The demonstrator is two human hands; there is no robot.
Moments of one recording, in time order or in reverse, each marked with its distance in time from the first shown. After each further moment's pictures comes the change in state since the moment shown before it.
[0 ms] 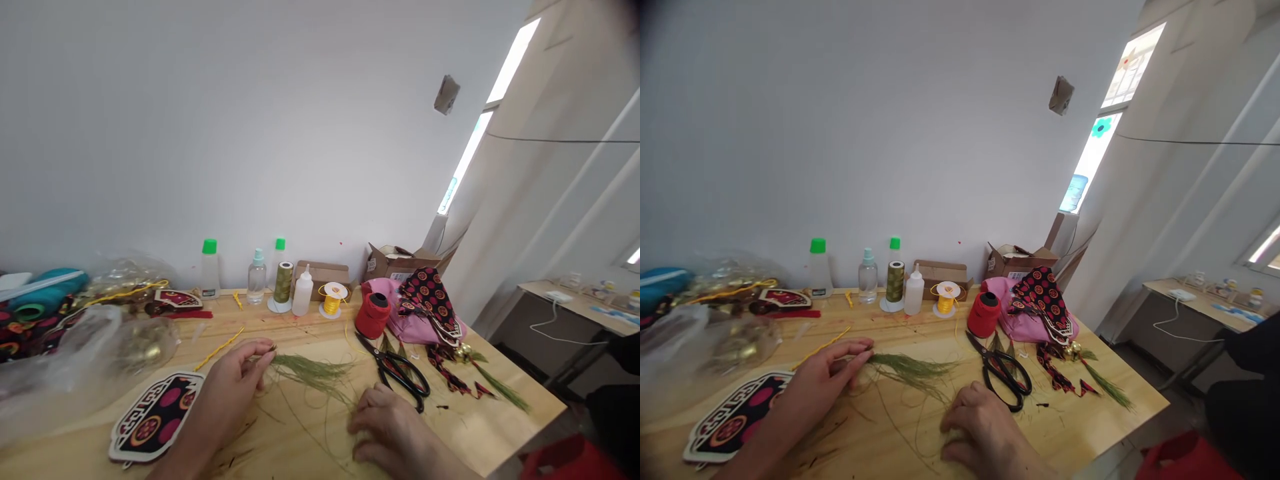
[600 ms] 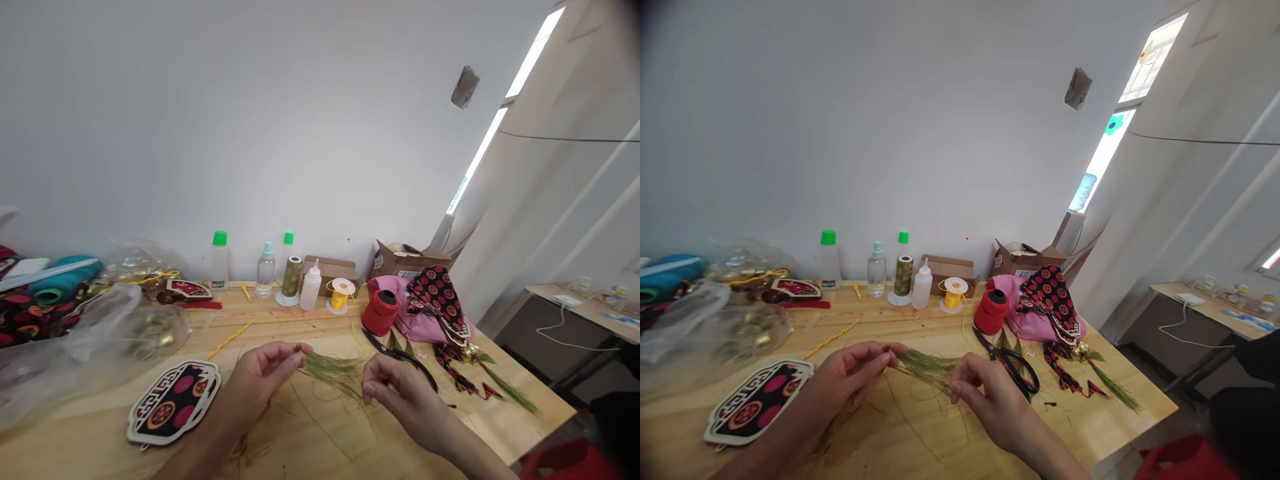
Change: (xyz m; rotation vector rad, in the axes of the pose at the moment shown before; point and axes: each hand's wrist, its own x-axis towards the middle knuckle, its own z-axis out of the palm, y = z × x) left_hand -0.017 0.021 0.008 -0.344 -0.230 -0.102; right_hand 0.020 -0.016 -0.026 0.404 0.050 0.196
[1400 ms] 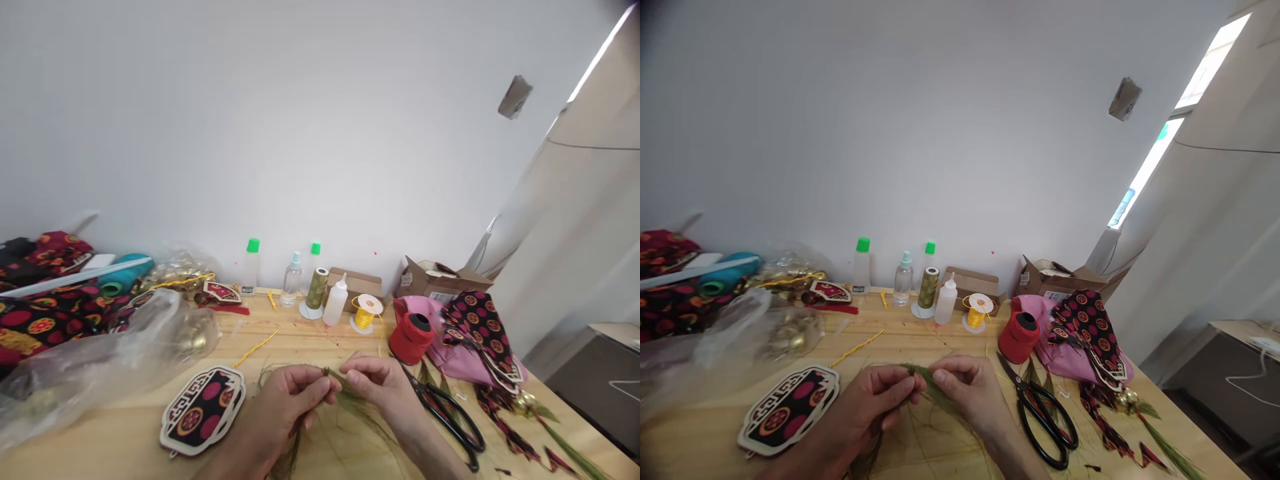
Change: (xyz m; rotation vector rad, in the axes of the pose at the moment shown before) left_hand 0.006 -0.019 0.003 -0.352 -0.059 -0.078; right_hand 0.065 -0.004 0.042 0.686 0.093 0.031
